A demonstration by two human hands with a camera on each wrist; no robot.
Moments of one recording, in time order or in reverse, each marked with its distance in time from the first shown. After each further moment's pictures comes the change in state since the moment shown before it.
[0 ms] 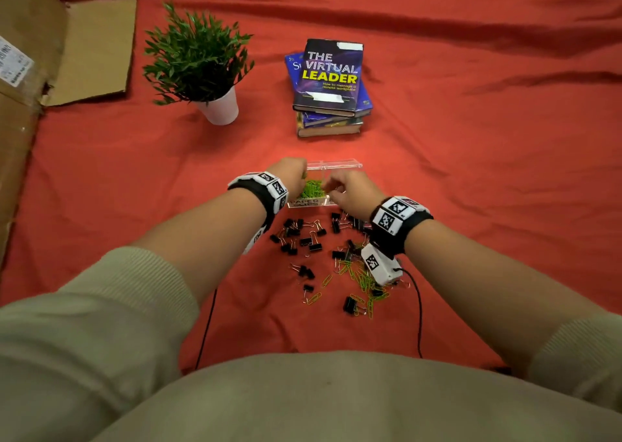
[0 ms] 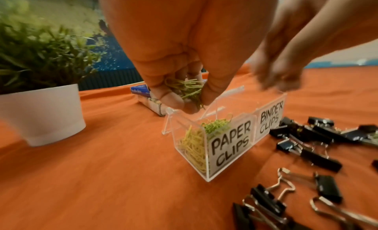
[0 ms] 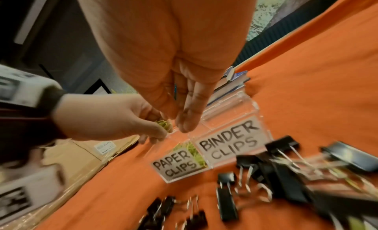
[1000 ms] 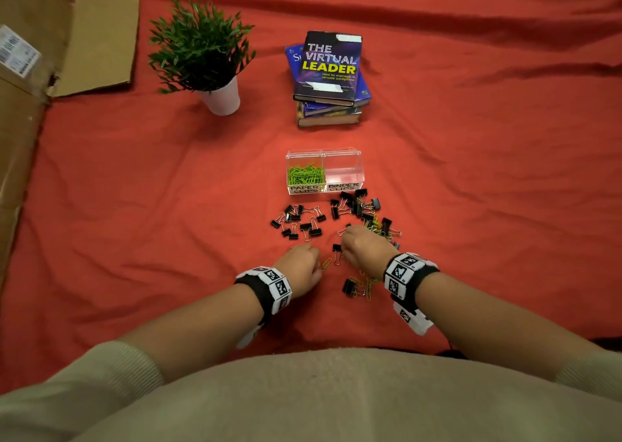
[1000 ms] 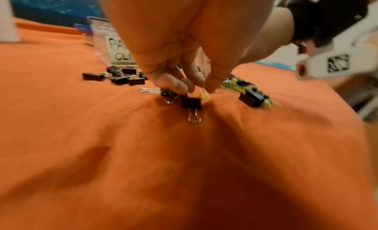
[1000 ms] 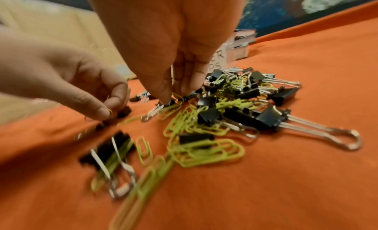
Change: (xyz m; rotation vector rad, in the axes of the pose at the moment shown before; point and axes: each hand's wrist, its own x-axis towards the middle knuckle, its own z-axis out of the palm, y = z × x) left_hand -0.137 0.022 0.127 -0.065 -0.133 0.162; right_hand -0.097 0.048 0.067 -0.431 -0.159 -0.181
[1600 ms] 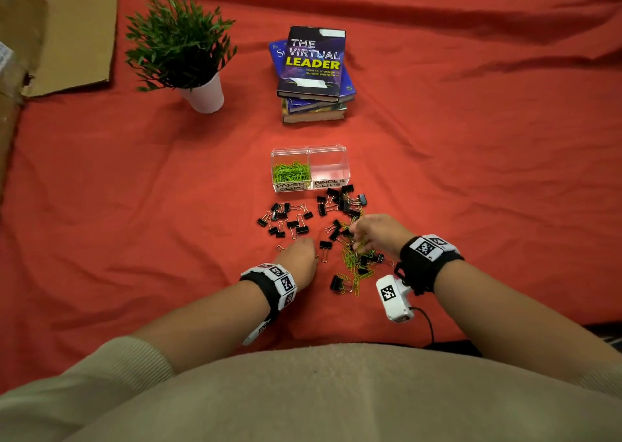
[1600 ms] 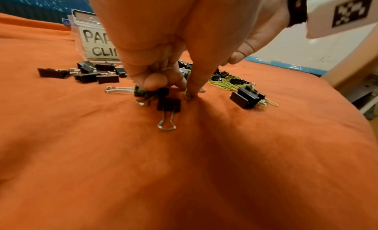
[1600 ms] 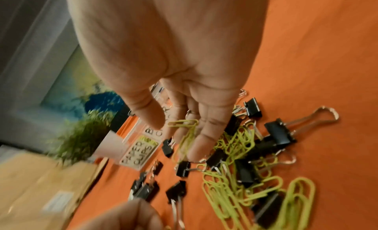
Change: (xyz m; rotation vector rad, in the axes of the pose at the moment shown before) left_hand 0.025 0.016 0.017 -0.063 0.012 -0.162; right_hand -0.015 0.030 -0.035 1.191 -0.041 0.623
